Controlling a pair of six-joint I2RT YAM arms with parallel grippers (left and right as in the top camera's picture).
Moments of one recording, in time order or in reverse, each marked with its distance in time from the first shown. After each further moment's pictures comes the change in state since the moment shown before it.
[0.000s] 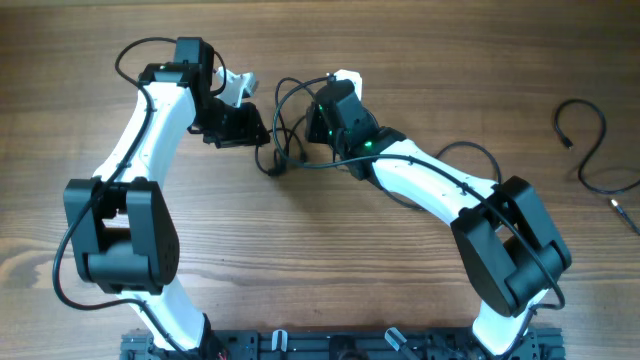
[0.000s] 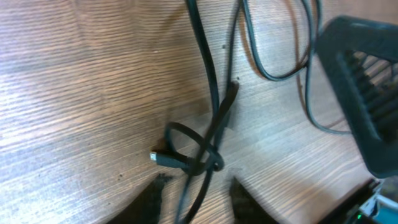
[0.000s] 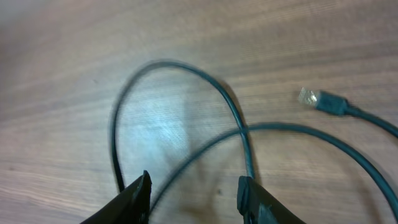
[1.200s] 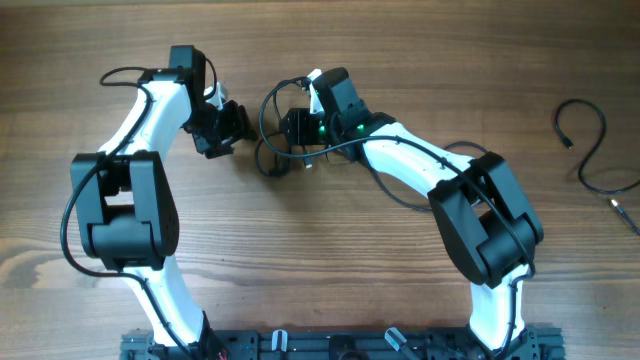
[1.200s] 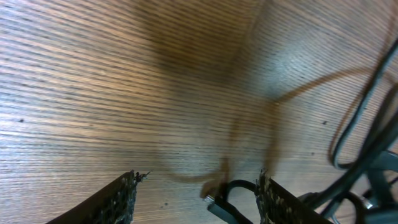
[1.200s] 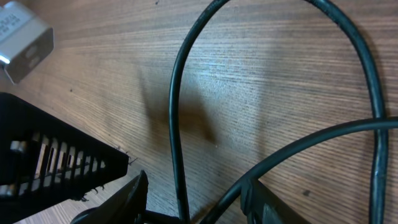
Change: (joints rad) left arm 0.060 0.132 -0.002 0.086 -0.112 -0.407; right arm -0.038 0.161 0.135 -0.049 -0.431 -0.117
